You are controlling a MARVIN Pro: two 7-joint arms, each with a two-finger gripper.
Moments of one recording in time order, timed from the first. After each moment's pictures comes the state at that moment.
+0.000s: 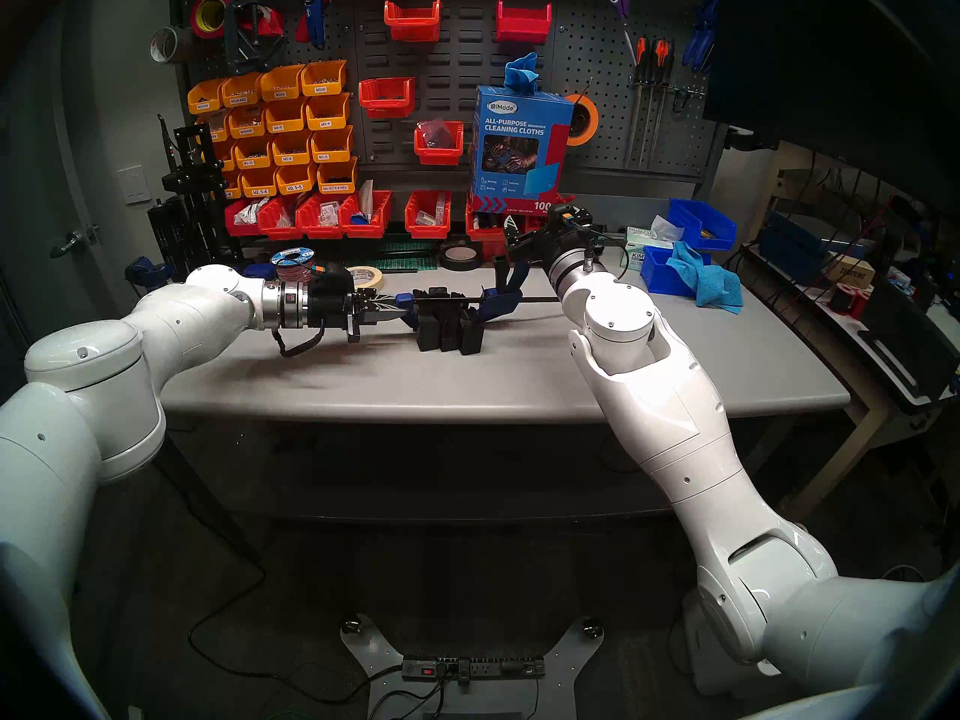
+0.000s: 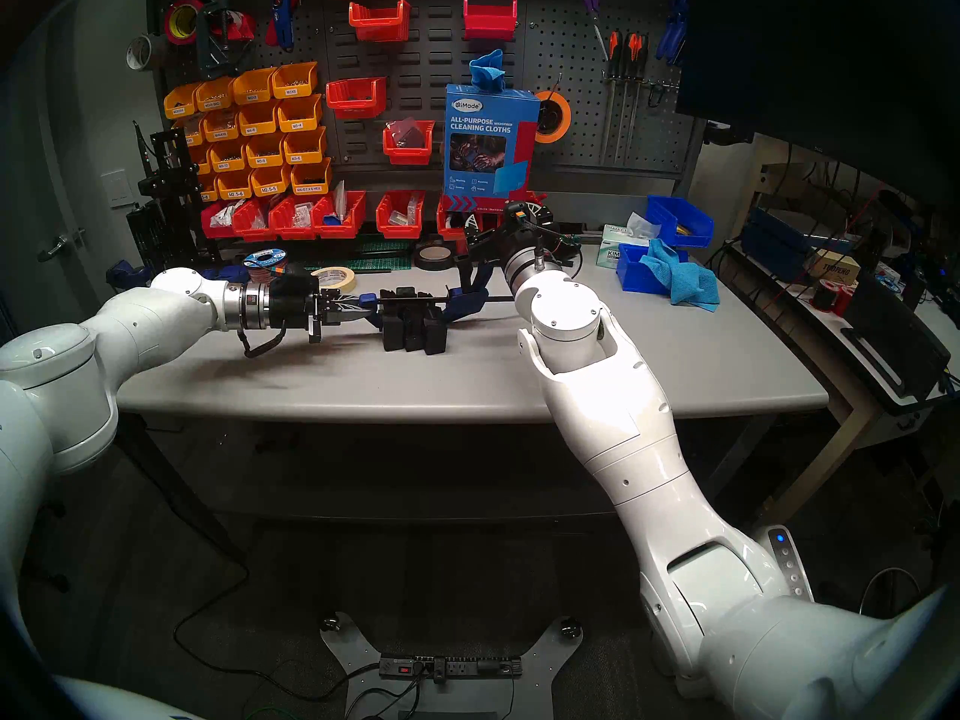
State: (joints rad) left arm 0.29 -1.03 0.01 -0.33 -1.36 -0.49 -1.35; right arm -1.04 -1.36 1.18 -1.52 0.13 0.19 -0.11
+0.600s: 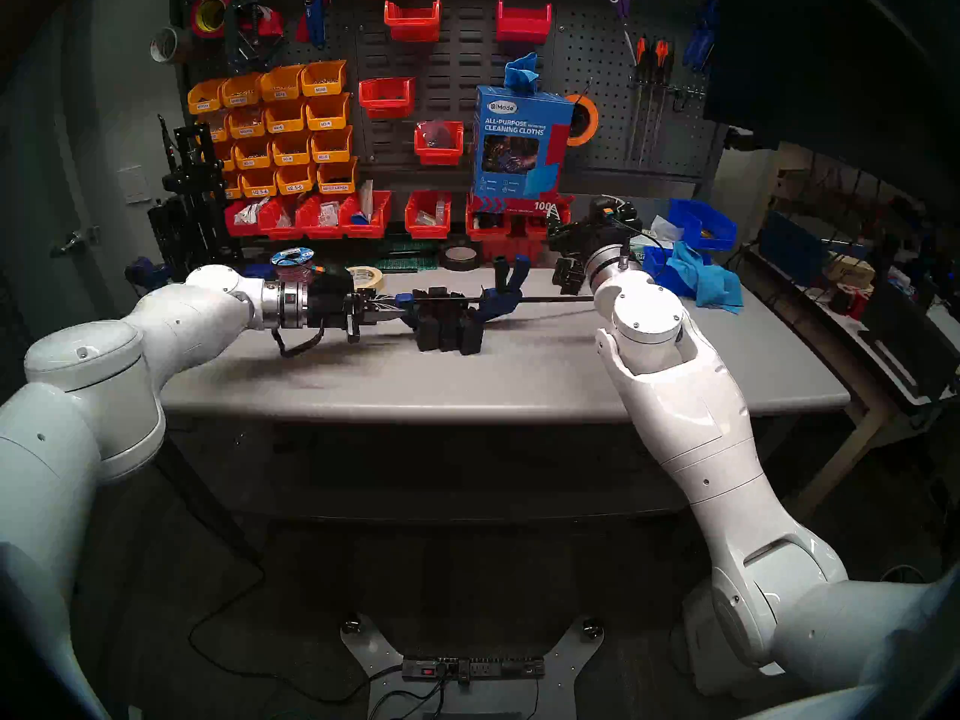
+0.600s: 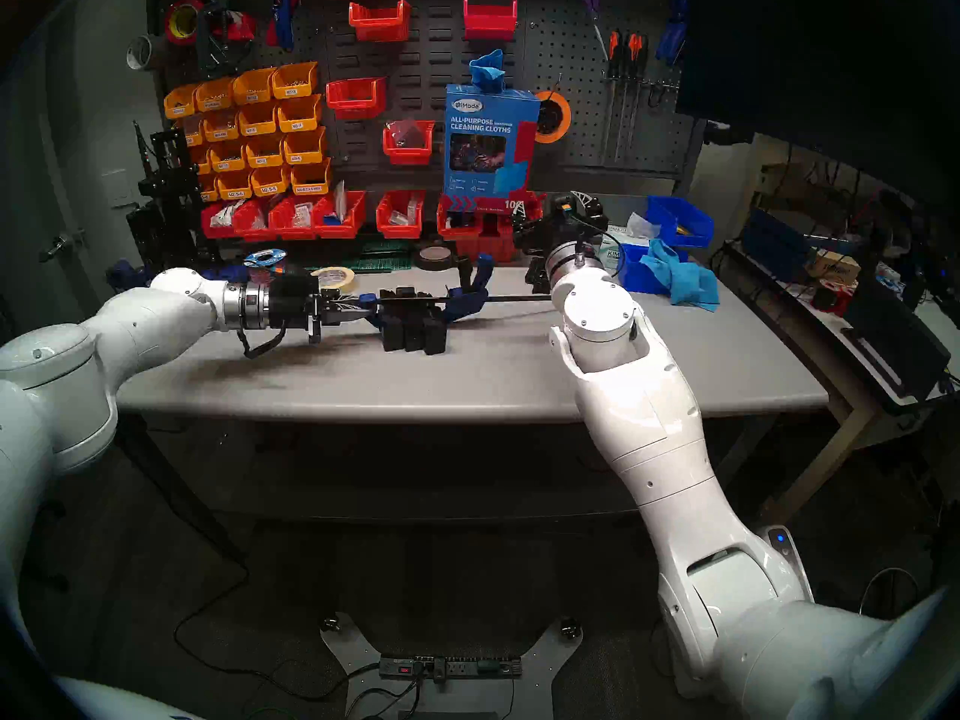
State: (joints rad) left arm 0.29 -1.03 0.01 -0.34 -1.36 -0.49 -1.35; right arm -1.07 -1.29 1.29 -1.54 0.08 0.16 -0.19
